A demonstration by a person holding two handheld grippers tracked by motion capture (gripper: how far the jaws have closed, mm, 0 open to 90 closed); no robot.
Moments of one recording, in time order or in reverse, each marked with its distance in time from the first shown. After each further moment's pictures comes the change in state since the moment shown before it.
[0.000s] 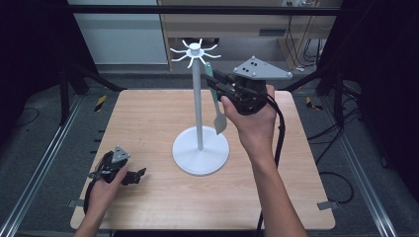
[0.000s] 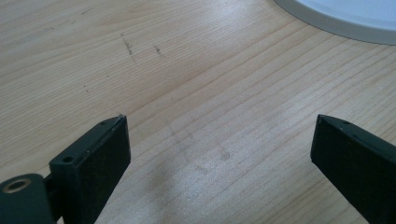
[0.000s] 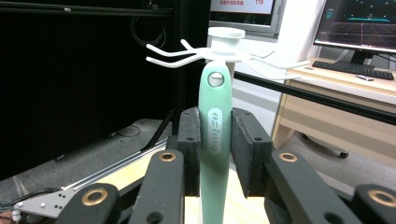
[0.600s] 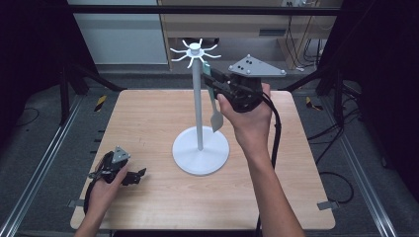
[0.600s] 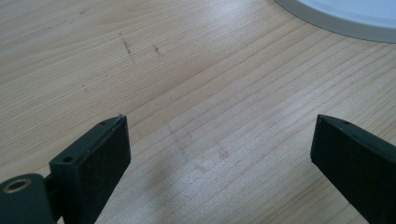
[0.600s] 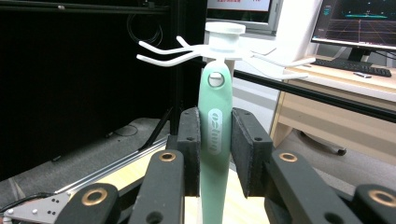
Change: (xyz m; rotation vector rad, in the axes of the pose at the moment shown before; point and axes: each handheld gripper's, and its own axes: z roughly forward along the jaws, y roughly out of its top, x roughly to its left) left arm -0.001 0.000 0.000 0.002 0.000 0.004; right arm 0.000 -0.001 0.011 0.009 -0.016 0.006
